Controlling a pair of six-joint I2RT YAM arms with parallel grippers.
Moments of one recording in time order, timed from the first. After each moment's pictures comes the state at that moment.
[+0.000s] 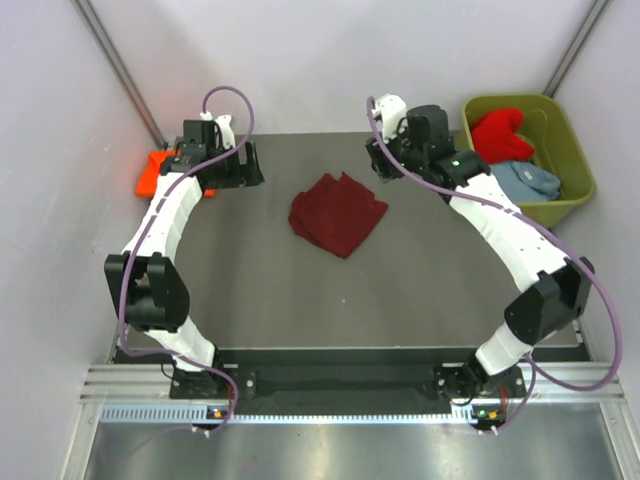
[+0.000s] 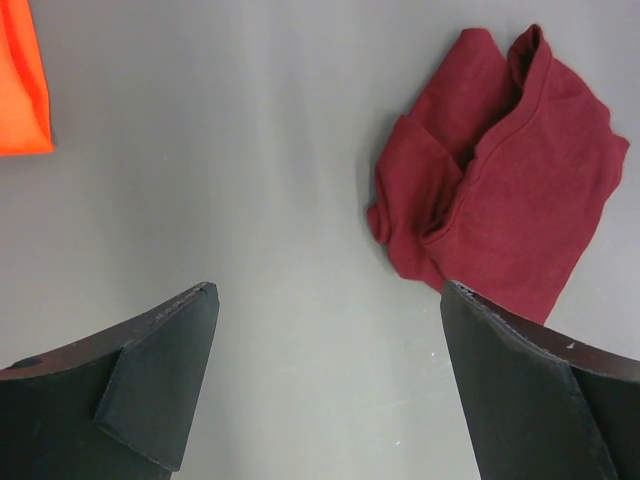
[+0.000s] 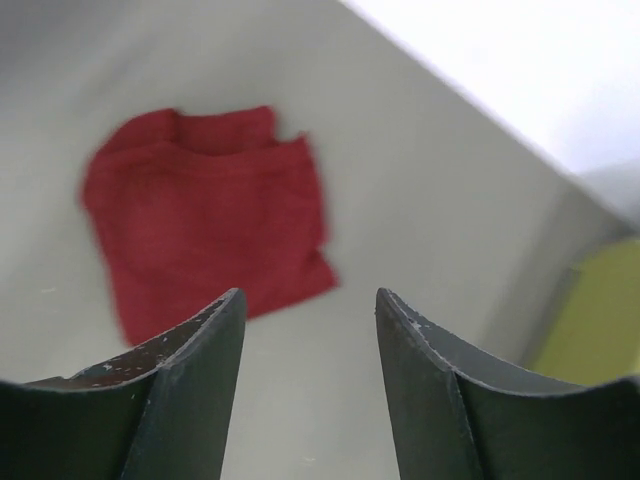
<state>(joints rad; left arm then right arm) -0.06 1.68 1.57 -0.64 0.22 -0.15 0.49 1.58 1.63 -0.54 -0.01 -0.25</state>
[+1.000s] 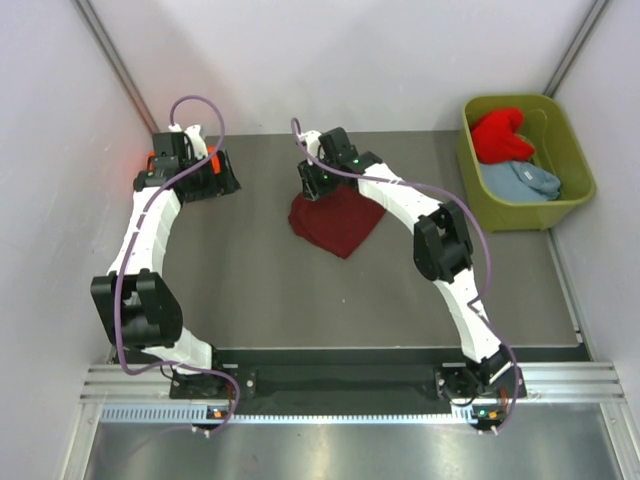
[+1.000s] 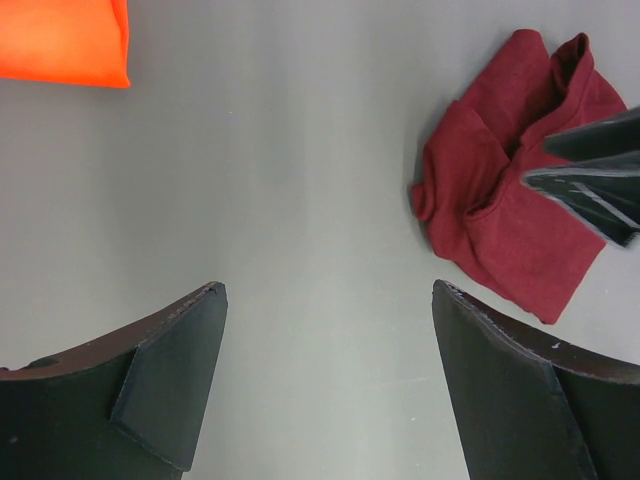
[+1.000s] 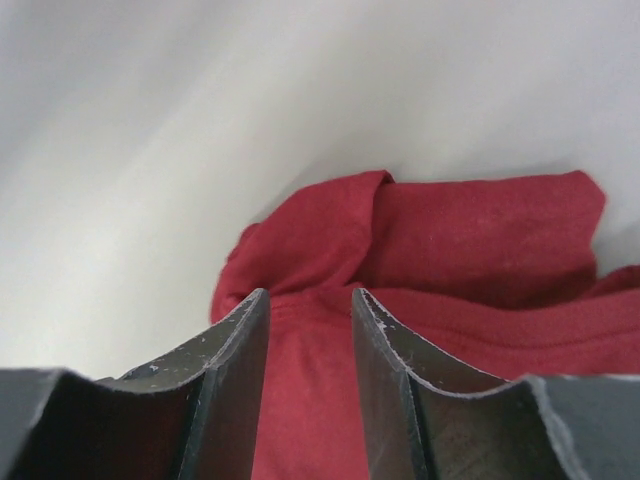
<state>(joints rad) 0.08 1.55 1.43 -0.64 0.27 -0.16 0.63 2.36 2.17 -0.53 -0.28 0.01</state>
